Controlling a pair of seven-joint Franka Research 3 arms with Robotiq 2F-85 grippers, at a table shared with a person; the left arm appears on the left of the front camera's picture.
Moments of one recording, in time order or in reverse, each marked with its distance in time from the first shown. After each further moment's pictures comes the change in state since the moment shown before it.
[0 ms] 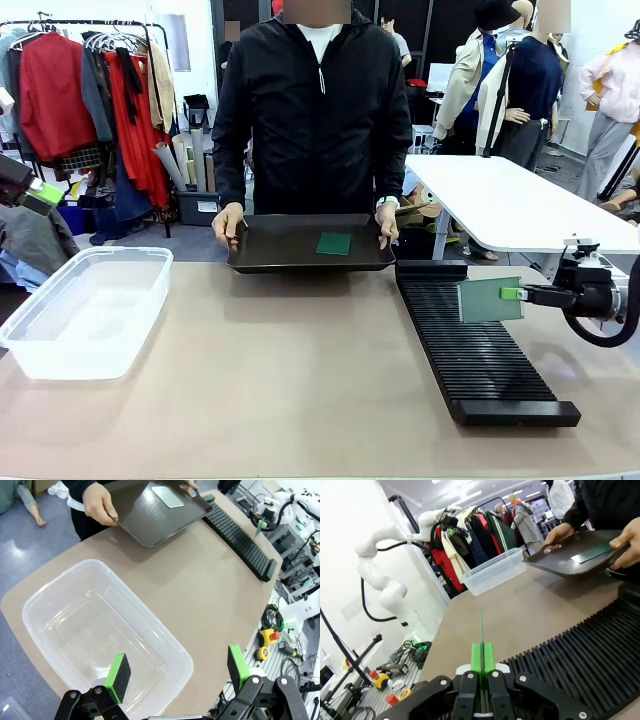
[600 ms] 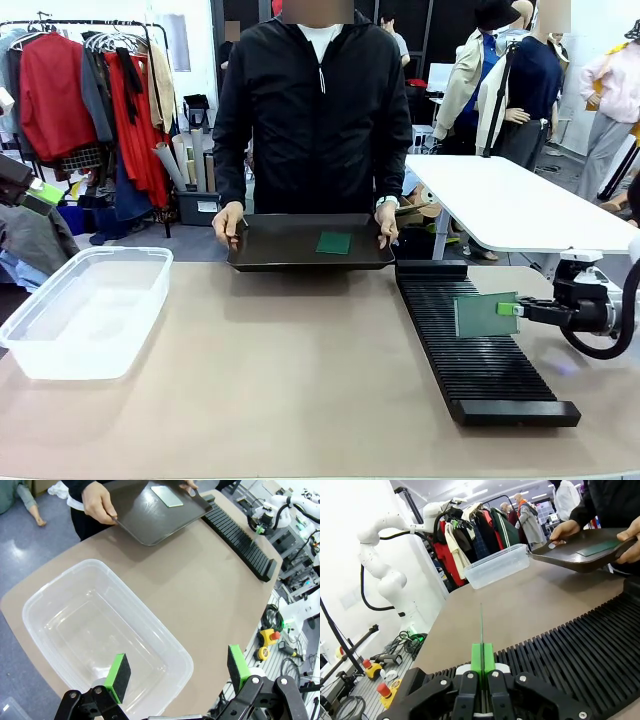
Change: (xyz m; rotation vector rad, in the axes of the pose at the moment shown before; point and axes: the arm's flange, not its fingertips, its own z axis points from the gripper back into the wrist) left arm 0.000 0.000 0.000 0.000 0.000 0.000; right arm -0.030 -0.005 -0.005 0.015 -0.002 0.061
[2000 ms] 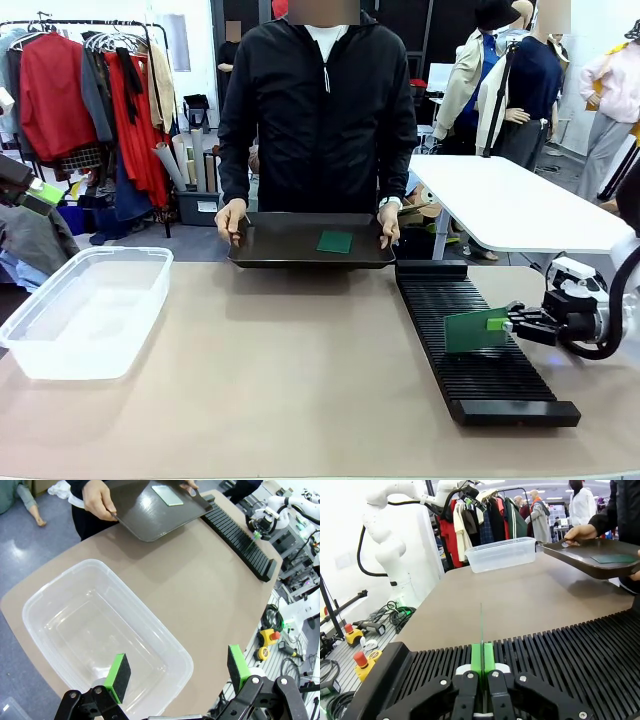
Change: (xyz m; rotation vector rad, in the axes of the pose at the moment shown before) left arm 0.000 0.000 0.000 0.000 0.000 0.000; right arm -0.015 -0.003 -0.016 0.021 0.071 0.208
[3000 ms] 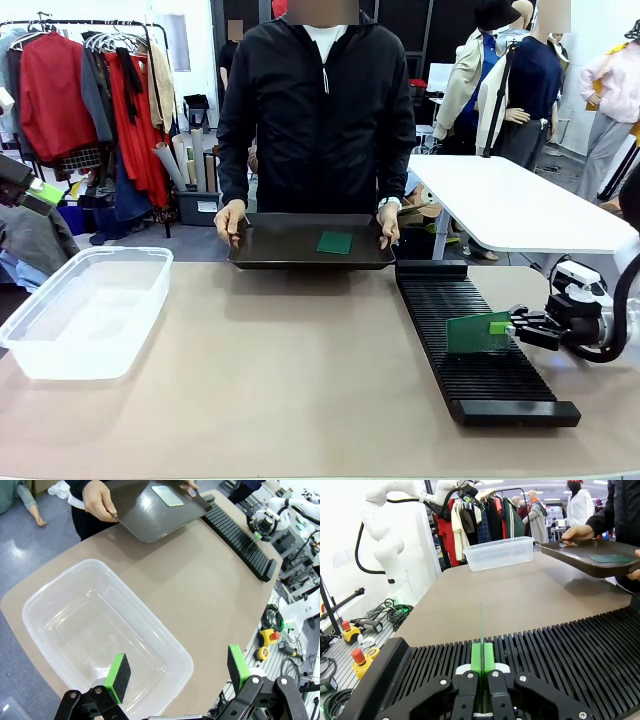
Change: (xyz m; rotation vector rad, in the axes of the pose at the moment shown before) left arm 0.000 0.000 0.000 0.000 0.000 0.000; right arm -0.005 0.005 0.003 -0.014 0.000 0.008
